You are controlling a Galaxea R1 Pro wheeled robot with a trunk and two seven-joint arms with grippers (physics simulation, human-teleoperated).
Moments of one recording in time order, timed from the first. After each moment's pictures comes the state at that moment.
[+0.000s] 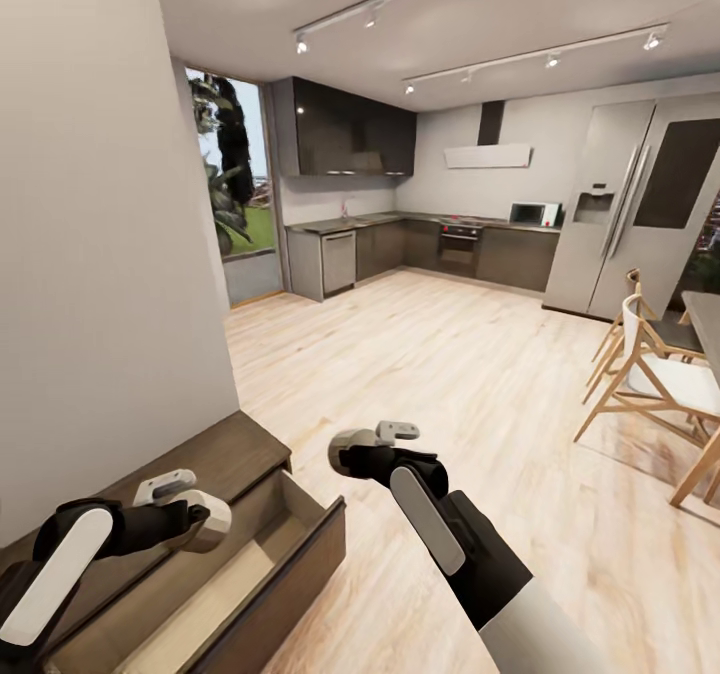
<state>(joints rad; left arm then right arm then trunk) -0.32 0.38 -0.07 -1.44 0.99 0.99 0.44 -0.61 0.14 0.50 -1.20 -0.73 0.69 -0.50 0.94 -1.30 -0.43</state>
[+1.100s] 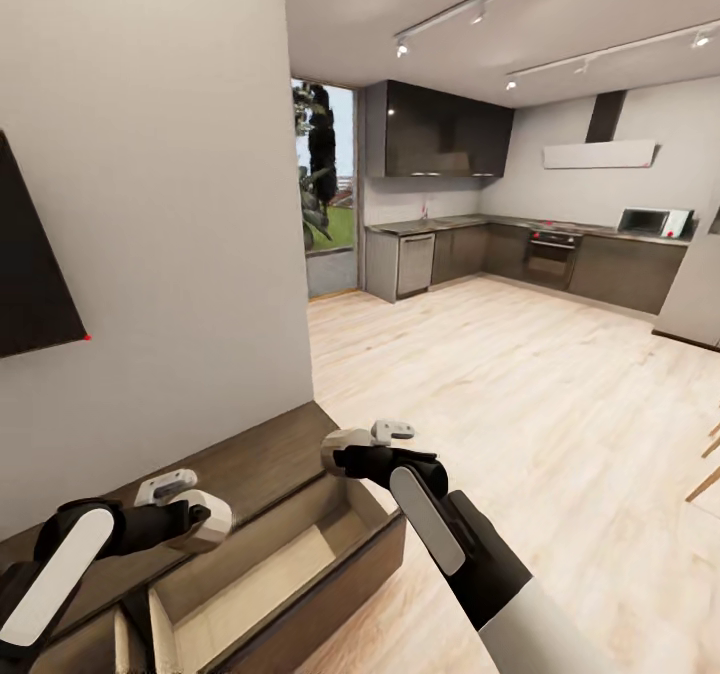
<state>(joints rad) -0.32 0.38 -0.08 -1.44 0.99 0.99 0.45 -0.61 0.14 0.50 -1.20 -0.73 0.70 -0.45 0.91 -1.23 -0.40</state>
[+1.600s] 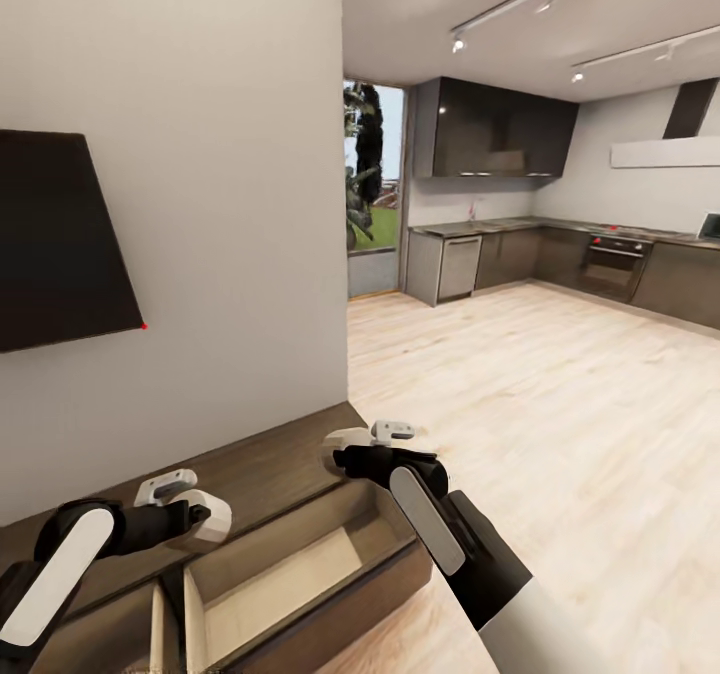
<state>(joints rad) -0.32 0.38 -0.08 -1.44 0.99 0.99 0.45 -0.61 0.14 0.50 -1.20 -0.73 0.70 -0.45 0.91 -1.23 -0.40</state>
